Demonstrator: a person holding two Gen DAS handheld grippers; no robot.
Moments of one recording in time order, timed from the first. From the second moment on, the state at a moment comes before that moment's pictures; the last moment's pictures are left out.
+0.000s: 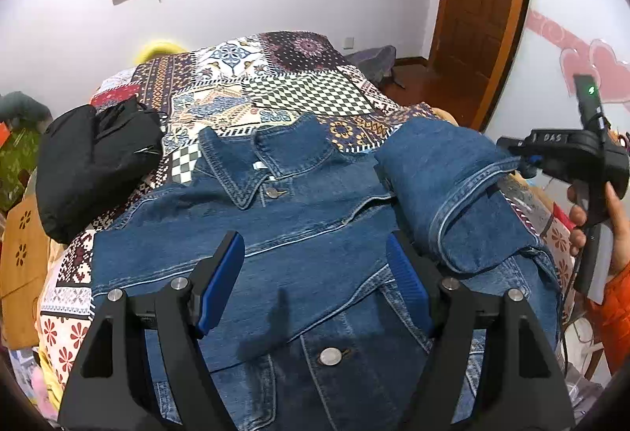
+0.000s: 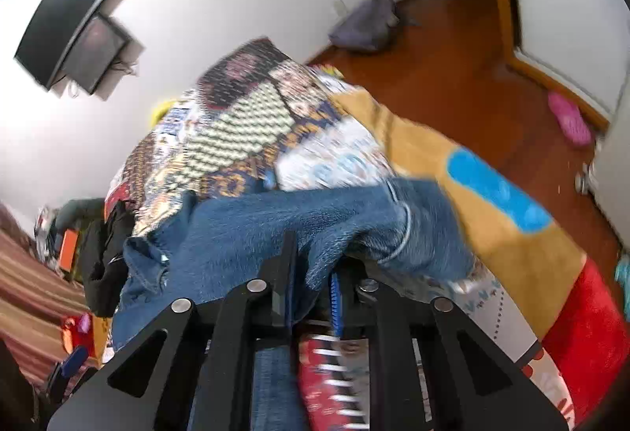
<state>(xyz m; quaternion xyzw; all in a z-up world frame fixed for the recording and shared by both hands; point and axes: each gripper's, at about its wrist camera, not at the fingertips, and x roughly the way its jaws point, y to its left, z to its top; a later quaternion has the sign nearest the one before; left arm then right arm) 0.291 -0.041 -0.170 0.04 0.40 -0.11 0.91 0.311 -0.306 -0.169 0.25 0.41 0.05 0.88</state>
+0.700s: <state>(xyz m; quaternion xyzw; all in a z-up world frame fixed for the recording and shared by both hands) 0.220 0.126 -0.140 -0.05 0.34 0.03 0.94 0.288 -0.010 -0.119 0.03 0.40 0.35 0.85</state>
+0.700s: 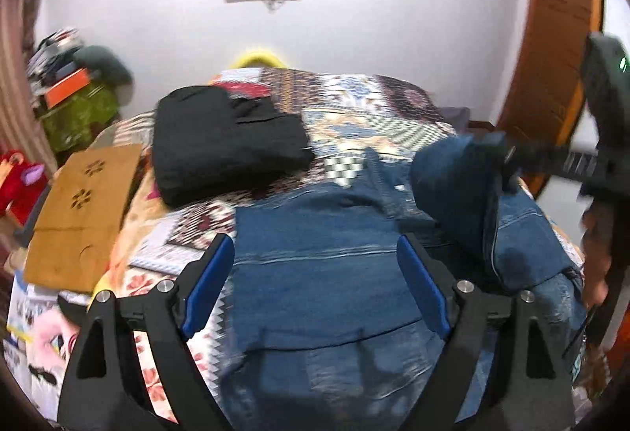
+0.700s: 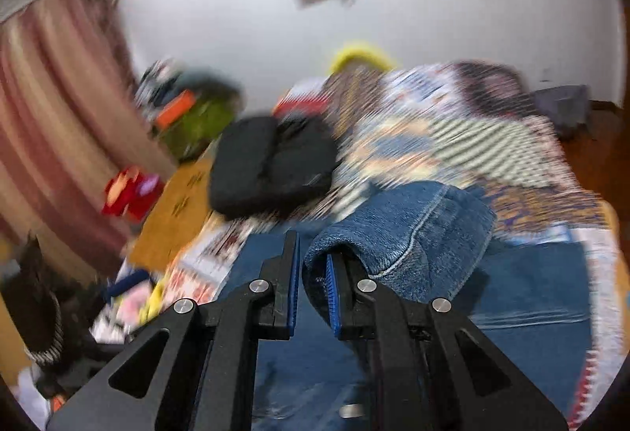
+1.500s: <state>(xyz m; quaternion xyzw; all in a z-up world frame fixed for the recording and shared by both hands) 0.204 0.163 -0.197 -0.05 0.41 0.08 0.91 0.263 -0.005 -0.185 0.03 0.60 0.39 0.70</state>
